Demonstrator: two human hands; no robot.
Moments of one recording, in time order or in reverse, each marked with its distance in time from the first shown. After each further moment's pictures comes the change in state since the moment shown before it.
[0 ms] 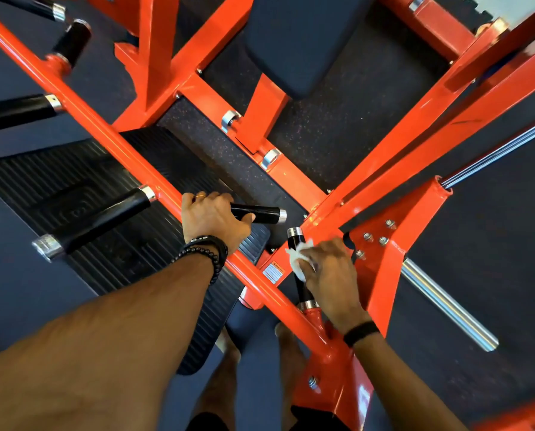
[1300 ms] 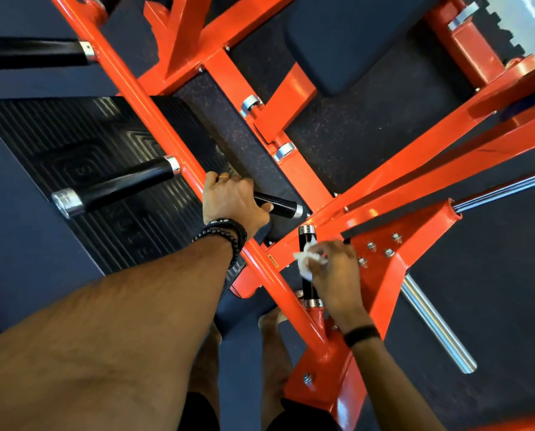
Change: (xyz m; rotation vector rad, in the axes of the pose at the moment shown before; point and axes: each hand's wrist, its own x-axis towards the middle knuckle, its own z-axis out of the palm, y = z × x) left_hand 0.001 -0.002 -0.004 -0.069 0.009 -0.008; right_hand 0.008 -0.007 0.002 0.018 -0.083 0.063
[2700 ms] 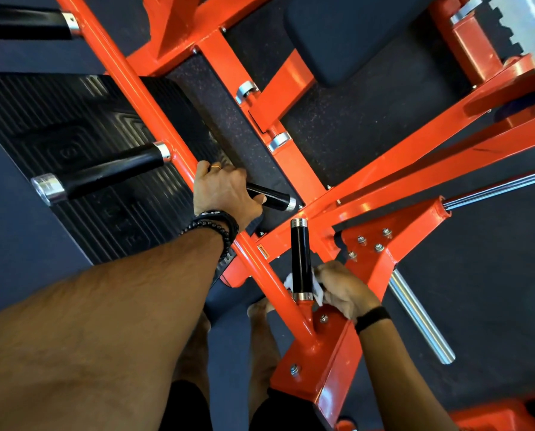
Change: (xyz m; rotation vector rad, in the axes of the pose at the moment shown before) left_hand 0.000 0.002 -0.001 -0.011 -0.010 -0.012; right_hand -0.002 0.004 -0.030 0.641 -0.650 0.670
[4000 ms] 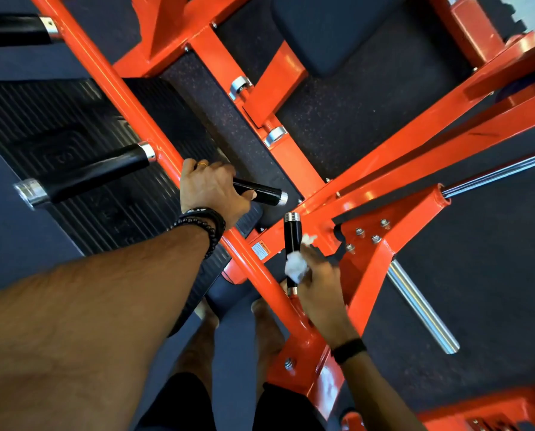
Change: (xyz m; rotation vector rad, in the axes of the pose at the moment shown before) left_hand 0.000 0.000 0.002 0.014 0.002 -0.001; right_hand -0.018 0.020 0.035 -0.307 0.494 -0.617
